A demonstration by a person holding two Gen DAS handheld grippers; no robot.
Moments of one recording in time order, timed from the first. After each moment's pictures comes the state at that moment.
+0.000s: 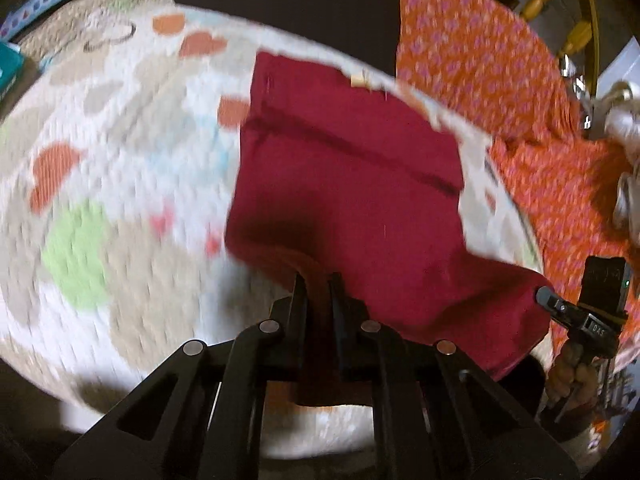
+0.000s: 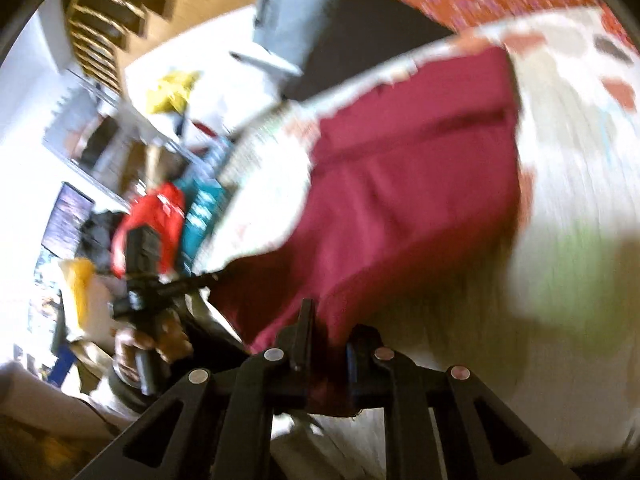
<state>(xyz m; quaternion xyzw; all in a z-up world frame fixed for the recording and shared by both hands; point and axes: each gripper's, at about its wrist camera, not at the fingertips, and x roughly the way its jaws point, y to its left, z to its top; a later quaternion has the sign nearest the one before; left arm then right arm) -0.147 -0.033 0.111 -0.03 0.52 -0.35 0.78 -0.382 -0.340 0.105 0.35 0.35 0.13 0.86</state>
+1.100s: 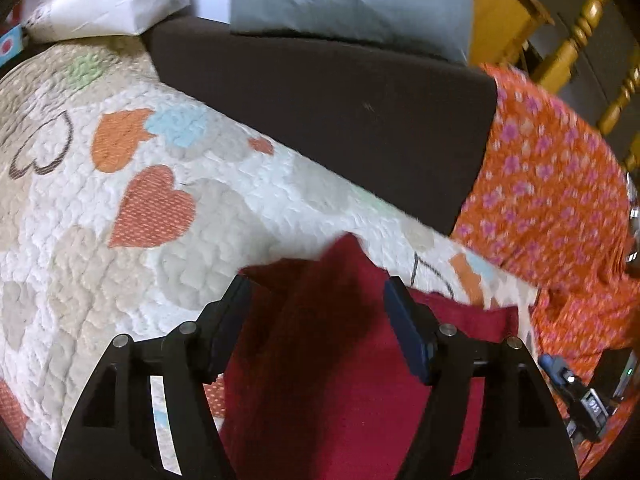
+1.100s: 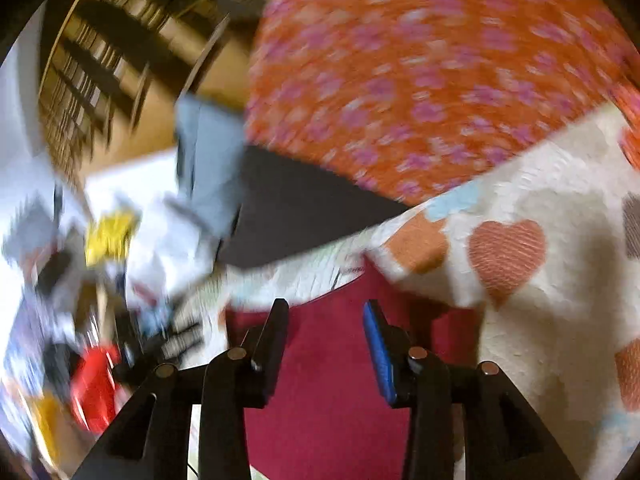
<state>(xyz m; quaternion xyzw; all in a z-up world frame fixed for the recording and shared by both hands) 0.095 -0.172 0.109 -0.09 0.46 -0.29 0.83 -0.164 -0.513 0.115 0.31 0.29 -0.01 0.91</state>
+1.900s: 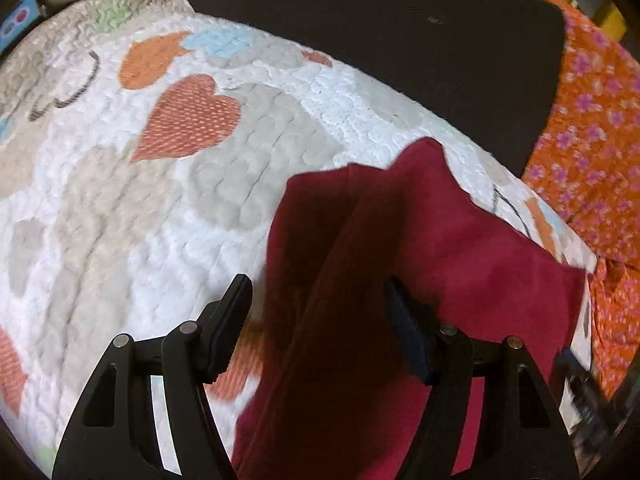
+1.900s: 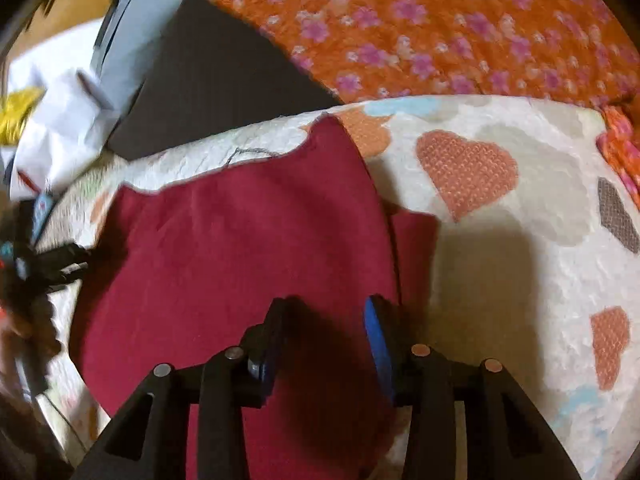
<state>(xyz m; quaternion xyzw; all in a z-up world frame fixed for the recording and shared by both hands) 0.079 -0.164 0.059 -0.02 0.54 -0.21 0.82 -0.144 -0.477 0.055 0.17 0.44 -0.14 0.87</state>
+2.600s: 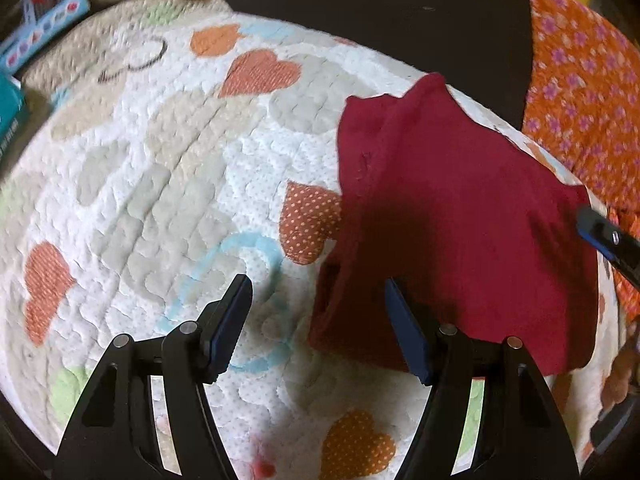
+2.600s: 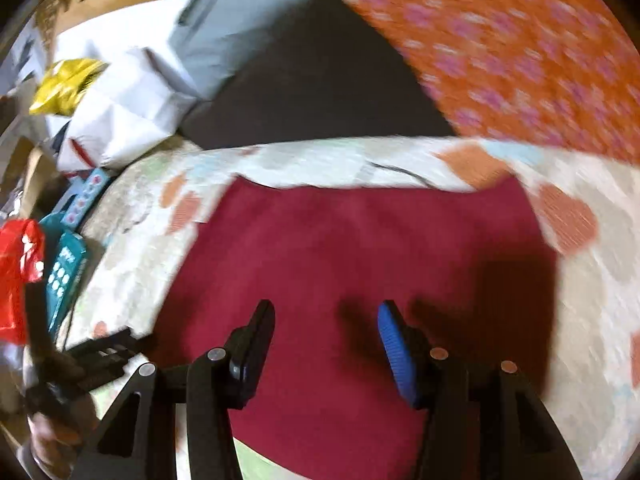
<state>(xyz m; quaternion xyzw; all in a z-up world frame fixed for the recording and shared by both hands) 0.004 -0.099 0.046 0.01 0.52 -0.19 0.83 -0.081 -0.375 0.101 0.19 0.41 -0.02 0.89</state>
